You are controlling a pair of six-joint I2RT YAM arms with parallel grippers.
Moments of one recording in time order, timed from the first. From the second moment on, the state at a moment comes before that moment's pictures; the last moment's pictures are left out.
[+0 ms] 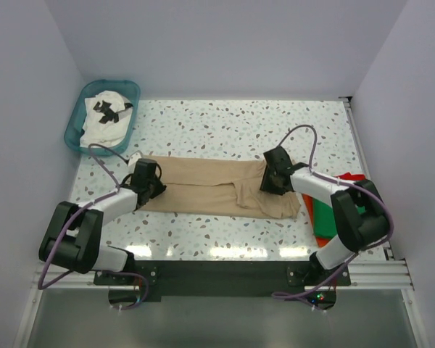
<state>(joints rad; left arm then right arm) -0.25 1.39 0.54 -0.01 -0.20 -0.79 0.45 1.56 0.83 -0.36 0.18 0.67</state>
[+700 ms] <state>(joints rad) -0.70 1.40 0.47 0.10 -0.22 -1.13 0.36 2.42 2.02 -0.46 0.10 0.38</state>
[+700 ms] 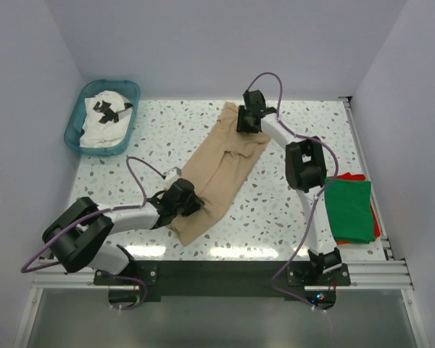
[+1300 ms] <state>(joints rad) -0.82 1.58 0.70 0.15 0.04 -1.10 0.36 2.67 2.40 -0.41 -0.08 0.24</state>
